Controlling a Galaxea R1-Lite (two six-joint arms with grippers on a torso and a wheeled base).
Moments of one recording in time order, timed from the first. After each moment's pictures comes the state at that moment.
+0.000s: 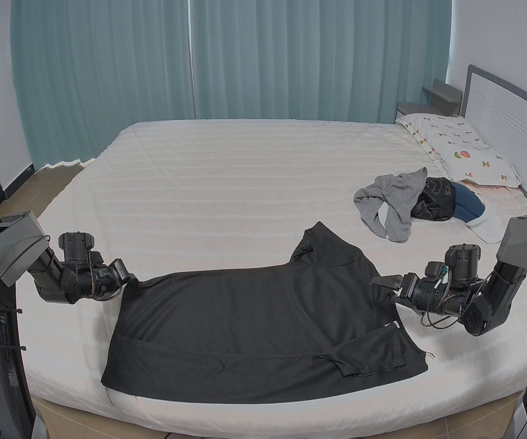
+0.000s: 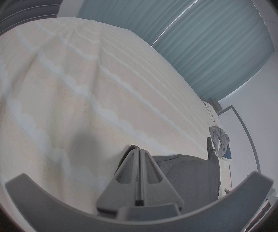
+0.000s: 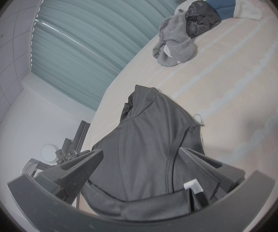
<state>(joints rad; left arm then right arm) 0.15 2.43 -1.09 -0.67 -0.40 -0.53 0.11 2.27 -0.69 -1.08 0.44 0.66</state>
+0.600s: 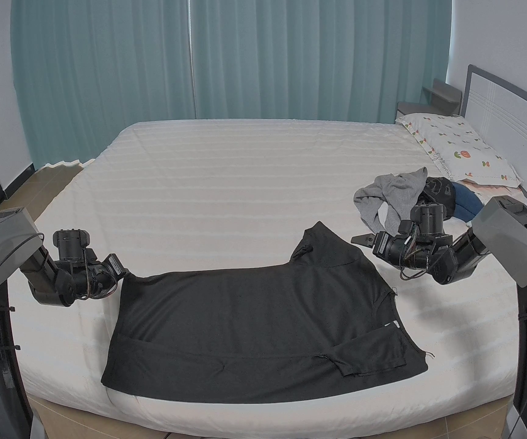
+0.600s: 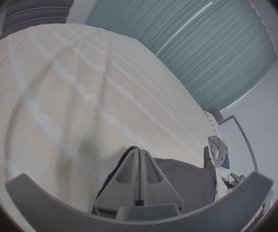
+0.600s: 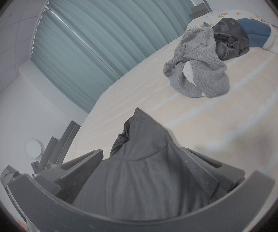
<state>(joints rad) 0.15 2.36 -1.00 -0.74 -0.33 -0.62 0.14 2.47 -1.37 -0.62 0.31 0.54</state>
